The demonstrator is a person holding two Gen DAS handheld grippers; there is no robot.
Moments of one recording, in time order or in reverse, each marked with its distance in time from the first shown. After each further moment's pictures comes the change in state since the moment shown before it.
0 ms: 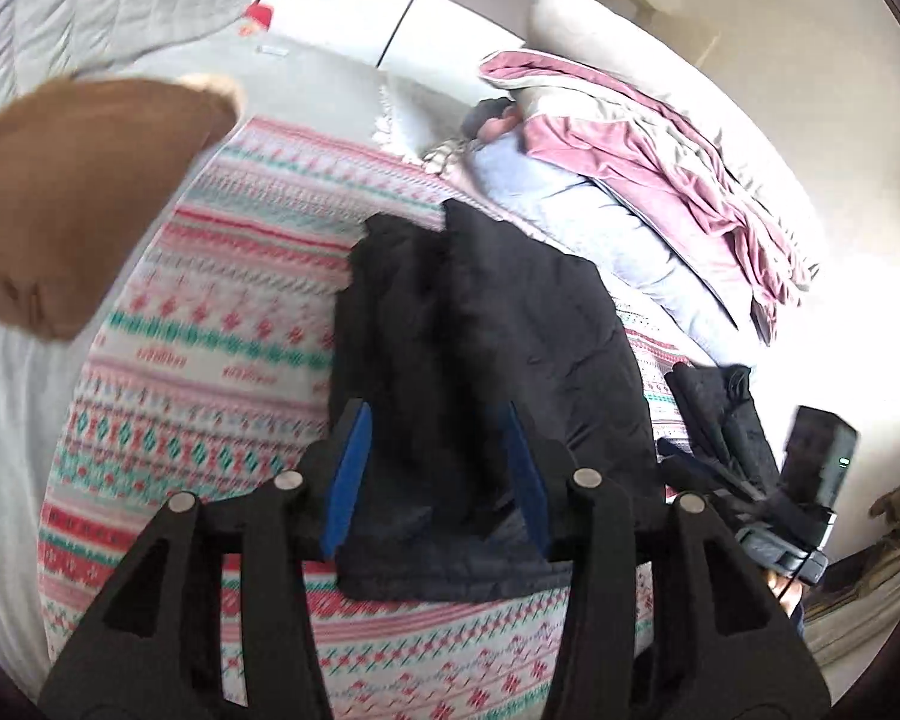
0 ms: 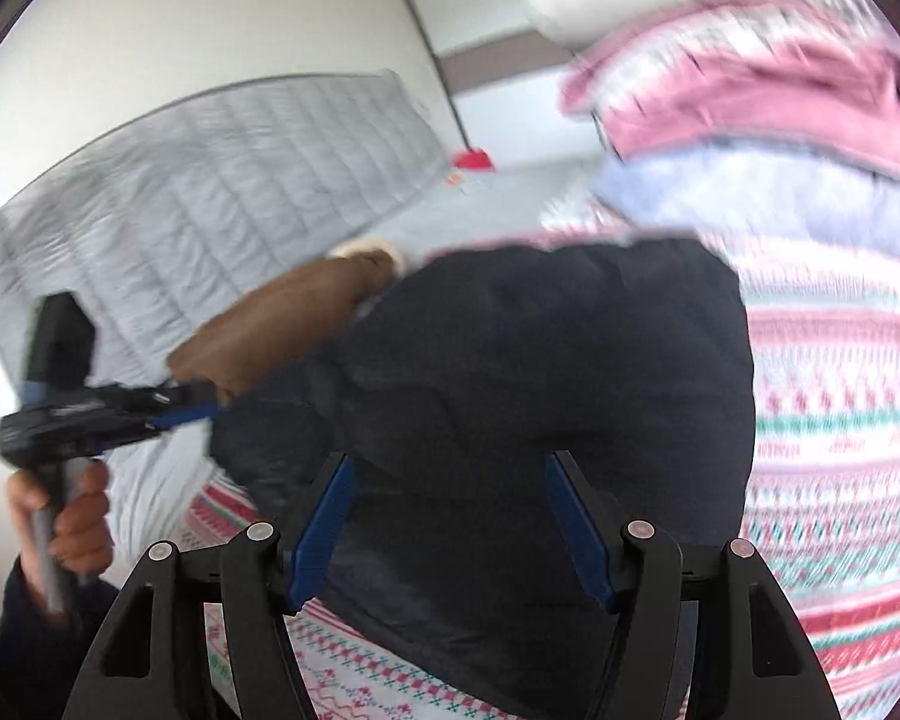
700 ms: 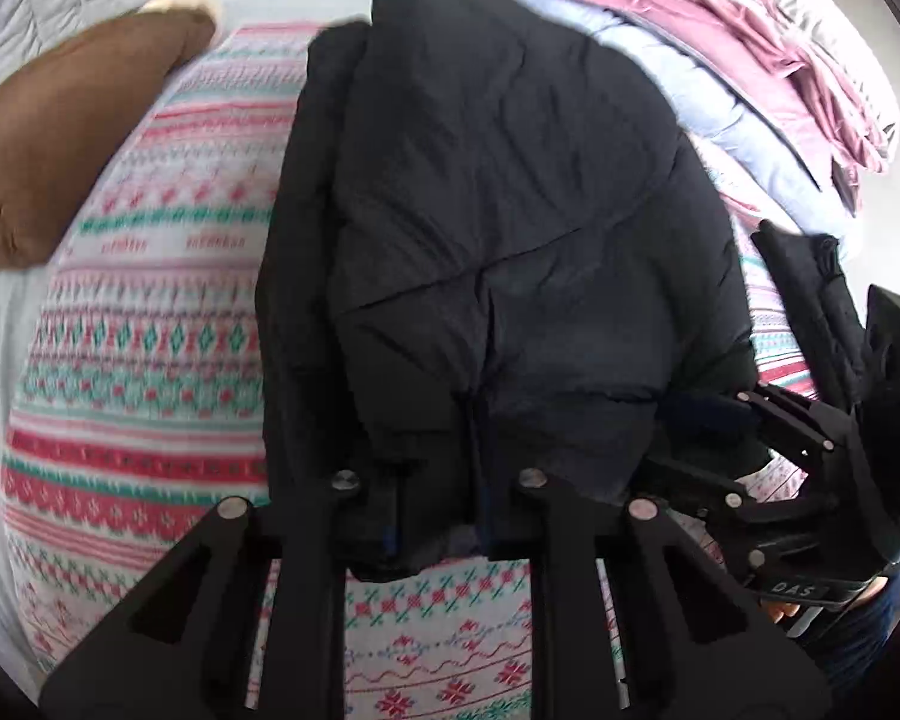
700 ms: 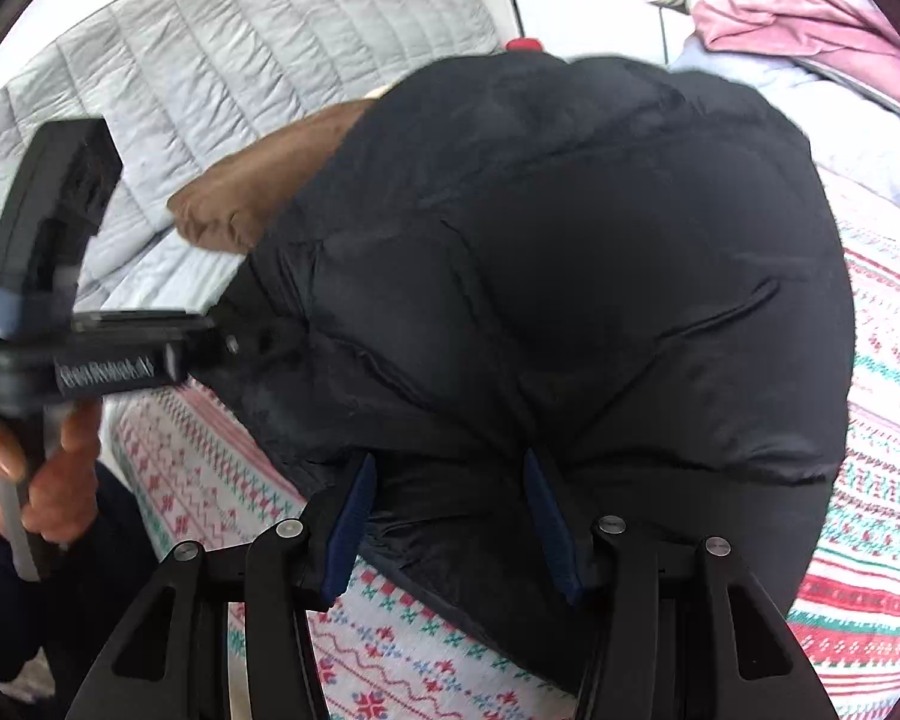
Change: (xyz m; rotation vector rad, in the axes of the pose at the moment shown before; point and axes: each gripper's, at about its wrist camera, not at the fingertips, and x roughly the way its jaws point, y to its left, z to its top) left arm 0.069 -0.026 -0.068 0.092 0.255 0.209; right arm 0.050 0.023 -0.066 -0.181 0.283 0.033
